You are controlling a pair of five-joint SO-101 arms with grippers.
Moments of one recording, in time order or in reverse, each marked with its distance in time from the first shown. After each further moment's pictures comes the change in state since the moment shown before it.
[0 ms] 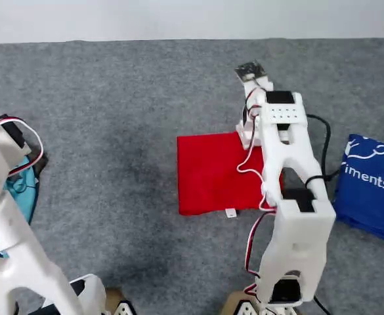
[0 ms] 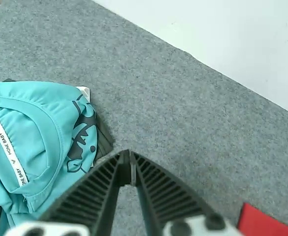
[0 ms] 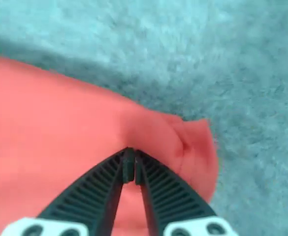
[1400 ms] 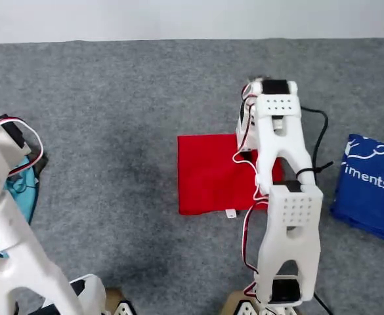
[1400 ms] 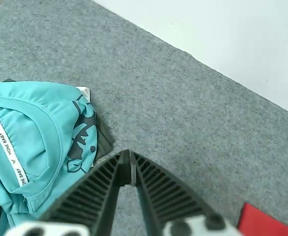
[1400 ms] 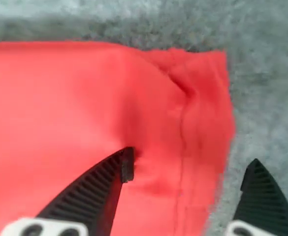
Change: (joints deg) left arm 0.0 0.0 0.0 0.0 0.0; right arm -1.1 14.6 -23.0 26.5 -19.3
